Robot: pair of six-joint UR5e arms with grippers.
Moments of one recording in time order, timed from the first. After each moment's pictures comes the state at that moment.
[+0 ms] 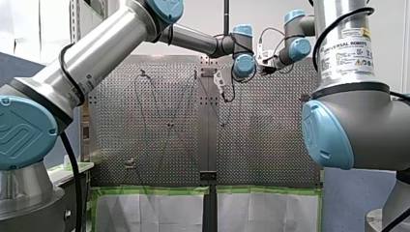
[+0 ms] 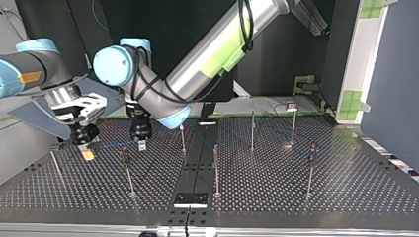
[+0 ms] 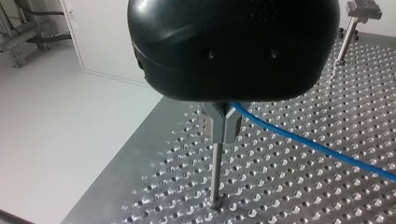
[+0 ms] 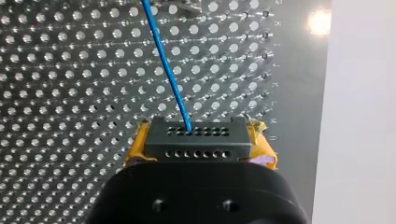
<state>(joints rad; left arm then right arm) -0.80 -2.28 -0.84 -3.07 -2.30 -1.87 1.78 -1.34 1.42 -0.02 1.17 1.63</state>
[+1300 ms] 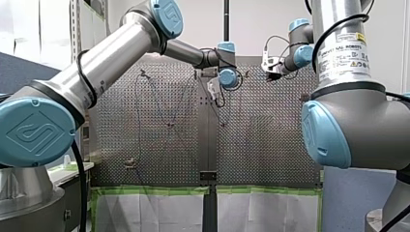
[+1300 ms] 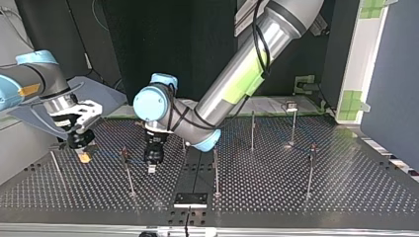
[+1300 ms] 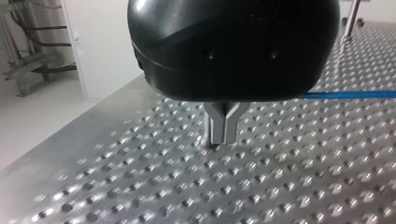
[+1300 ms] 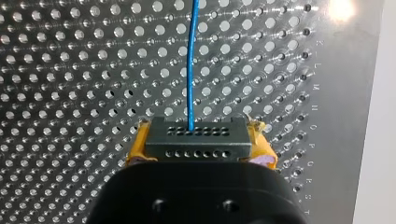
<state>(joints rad) -0.65 -2.34 -0.83 -2.98 -1.99 -1.86 1.73 -1.26 1.37 -0.01 1.15 1.62</state>
